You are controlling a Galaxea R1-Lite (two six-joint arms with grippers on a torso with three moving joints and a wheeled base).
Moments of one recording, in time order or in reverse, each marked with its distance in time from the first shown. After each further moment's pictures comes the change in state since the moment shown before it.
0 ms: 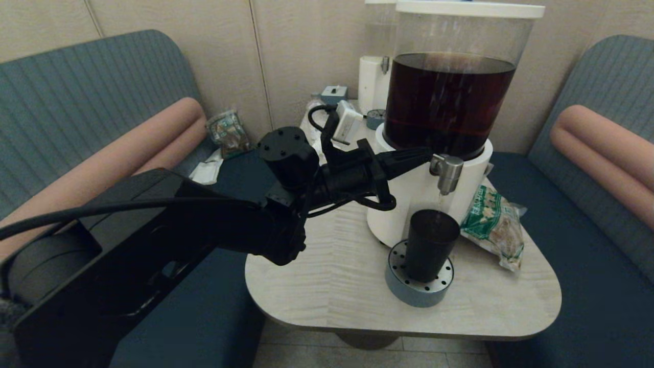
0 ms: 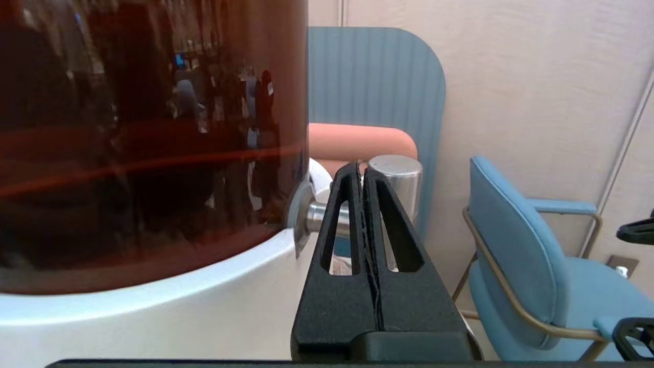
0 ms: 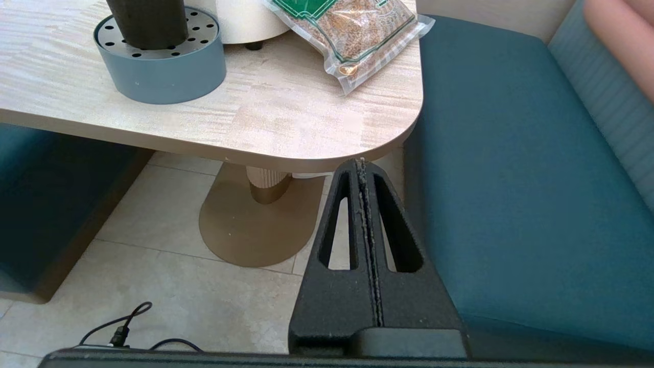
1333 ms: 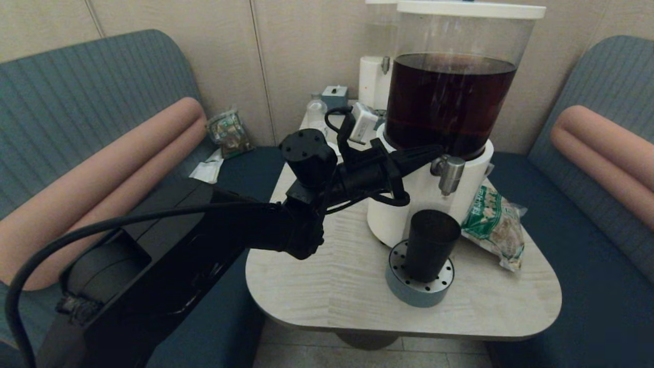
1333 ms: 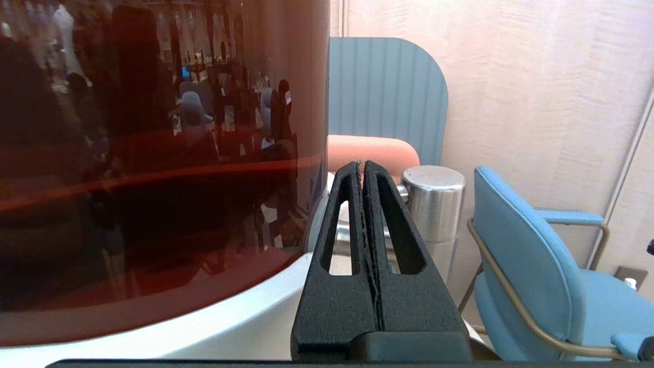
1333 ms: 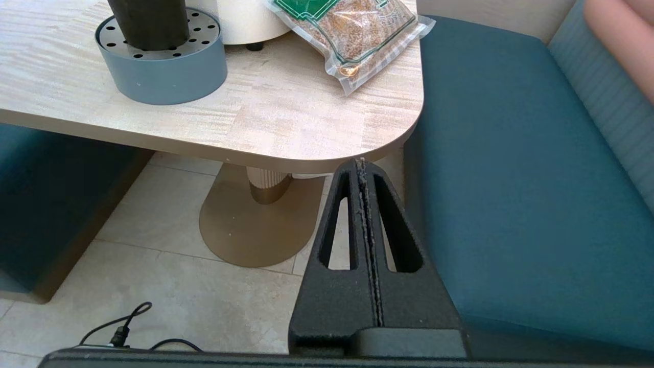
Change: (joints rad) left arm -0.027 0.109 -0.181 0.068 0.003 -0.002; right arm 0.000 0.000 0.000 0.000 0.000 0.000
